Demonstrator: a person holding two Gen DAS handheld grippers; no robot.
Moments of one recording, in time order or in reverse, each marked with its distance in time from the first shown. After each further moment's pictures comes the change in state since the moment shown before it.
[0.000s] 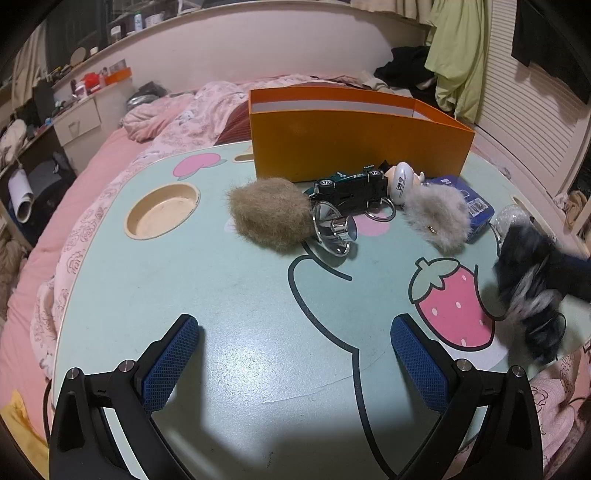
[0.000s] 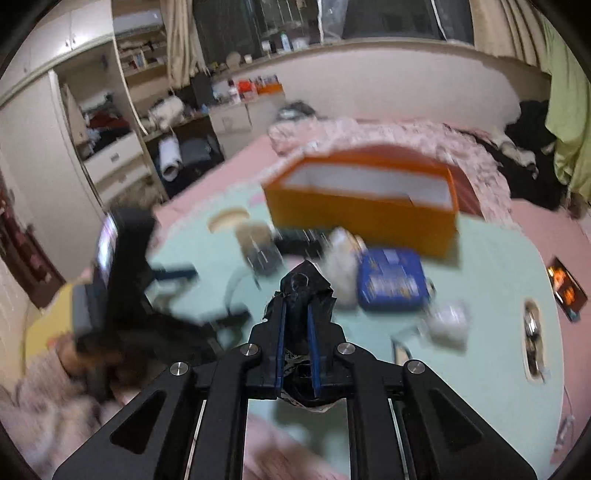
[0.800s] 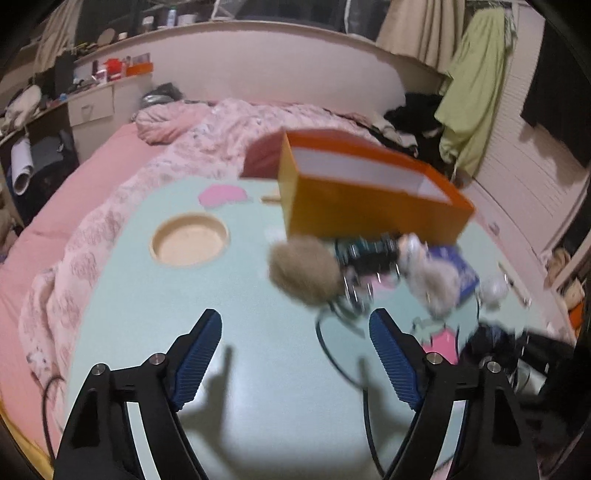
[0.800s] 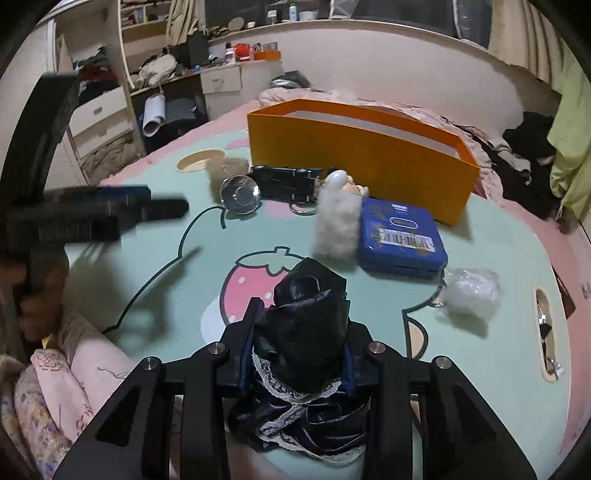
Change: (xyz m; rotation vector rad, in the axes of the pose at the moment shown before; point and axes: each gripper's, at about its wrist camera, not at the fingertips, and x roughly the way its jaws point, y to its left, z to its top) left arm -0.023 0.041 0.033 -0.157 -0.105 -0.084; right arm 0.045 0.001 -0.030 -0.092 0.054 -0.090
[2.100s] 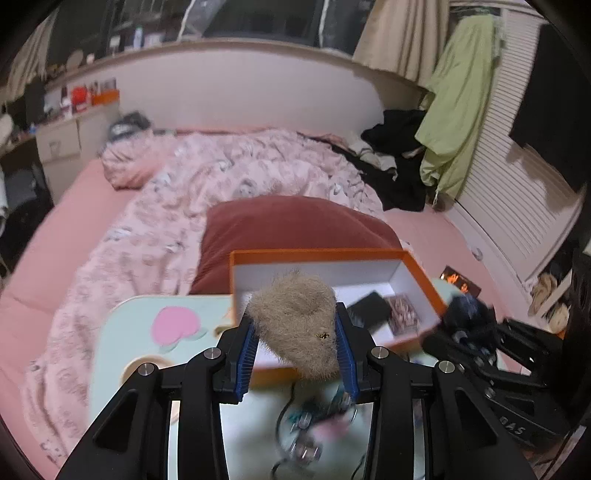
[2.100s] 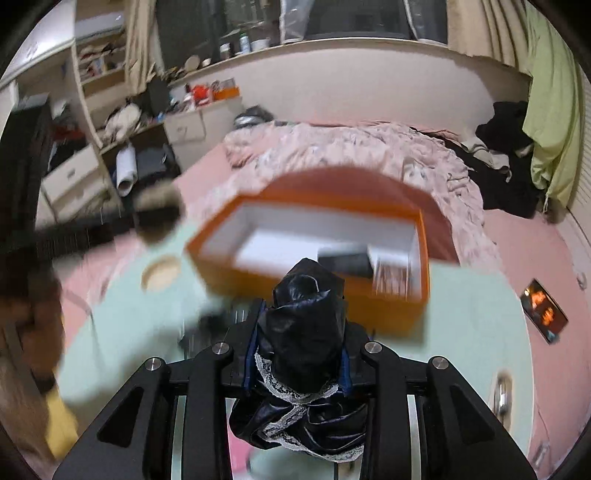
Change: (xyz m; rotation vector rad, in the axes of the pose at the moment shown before) left arm 0.040 -0.038 0.139 0.046 -0.015 -0.091; right arm -0.003 -0.058 0.139 0.164 -0.085 -0.037
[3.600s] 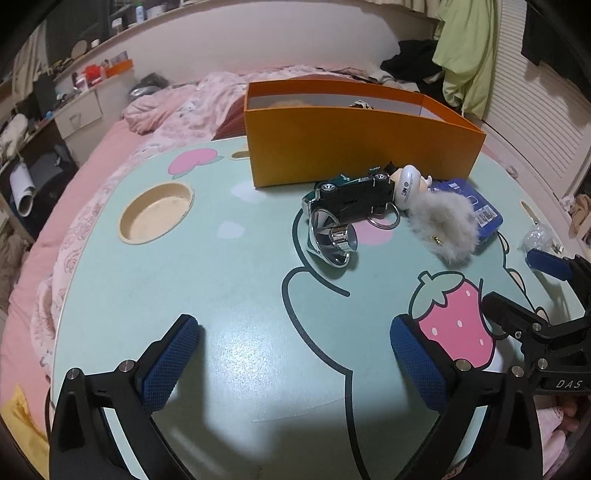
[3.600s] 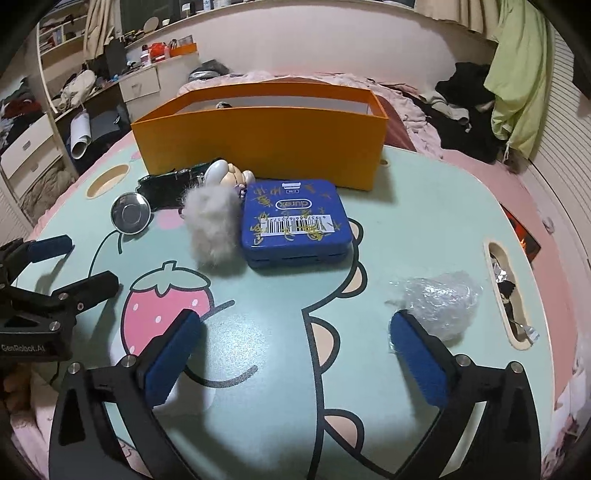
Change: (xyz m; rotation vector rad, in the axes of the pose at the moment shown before) left arm -0.009 -0.009 -0.173 0.086 0.165 0.184; right arm 0.005 -0.008 -0.124 0.021 0.162 -0.183
